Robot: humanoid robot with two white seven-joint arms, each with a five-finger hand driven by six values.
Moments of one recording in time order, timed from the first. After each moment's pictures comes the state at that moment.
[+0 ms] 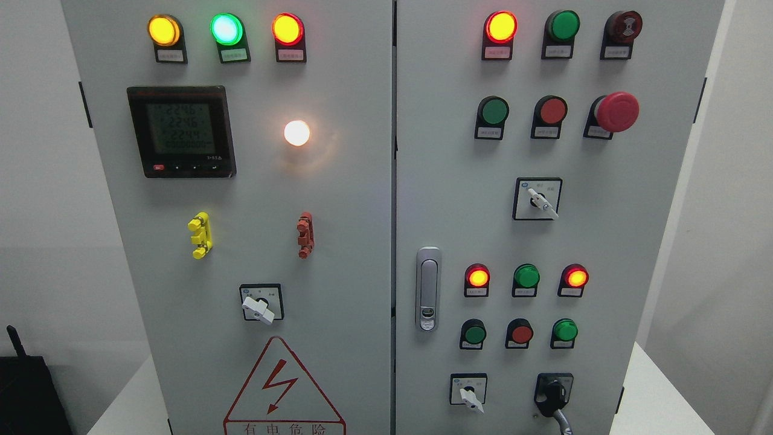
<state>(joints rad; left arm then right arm) 0.03 -0.08 -0.01 -0.04 0.03 -0.03 -0.03 0.06 0.09 0.07 -1.76 -0.07 -0.12 -0.08</state>
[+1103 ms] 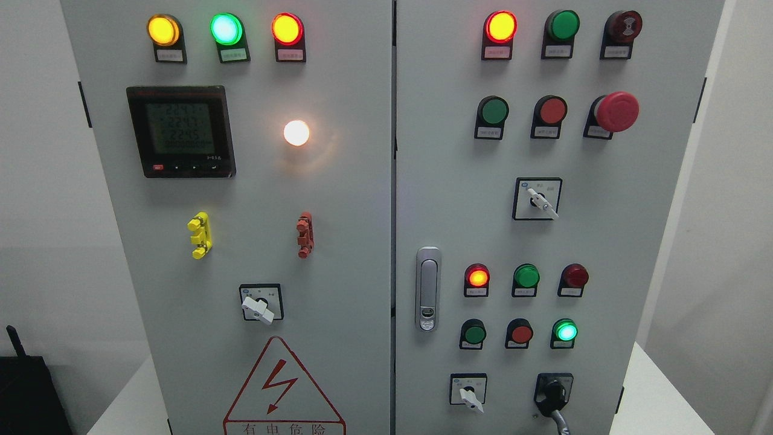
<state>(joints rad) 0.03 -0.08 -0.01 -0.04 0.03 -0.03 -0.03 0.05 0.09 0.08 -1.76 -0.07 -0.12 -0.08</state>
